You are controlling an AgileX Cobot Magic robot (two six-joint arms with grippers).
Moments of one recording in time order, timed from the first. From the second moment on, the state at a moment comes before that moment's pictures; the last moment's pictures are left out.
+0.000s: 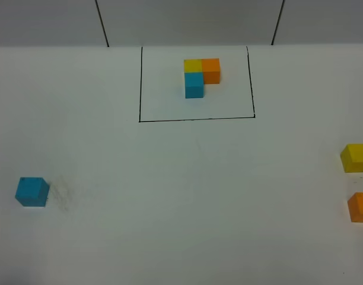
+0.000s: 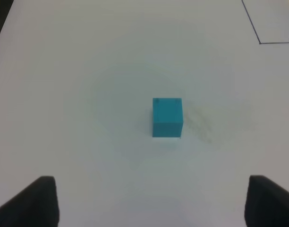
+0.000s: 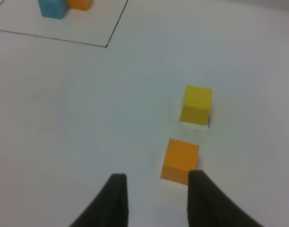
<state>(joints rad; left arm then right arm) -0.14 -0.01 -0.51 0.14 1.07 -0.11 0.13 -0.01 -0.50 0.02 1.07 -0.08</state>
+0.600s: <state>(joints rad) -0.14 -0.01 -0.51 0.14 1.07 -0.11 0.13 -0.01 -0.50 0.02 1.07 -0.08</state>
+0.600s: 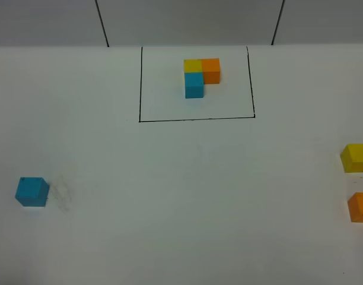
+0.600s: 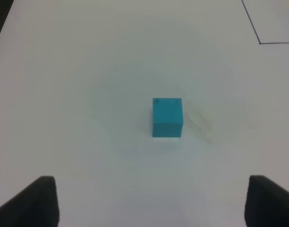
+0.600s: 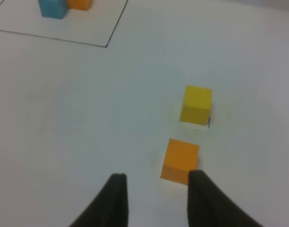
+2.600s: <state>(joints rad) -0.14 1.52 -0.78 0.11 0.61 -0.22 0.13 -0.01 -0.50 0.02 1.07 -0.08</state>
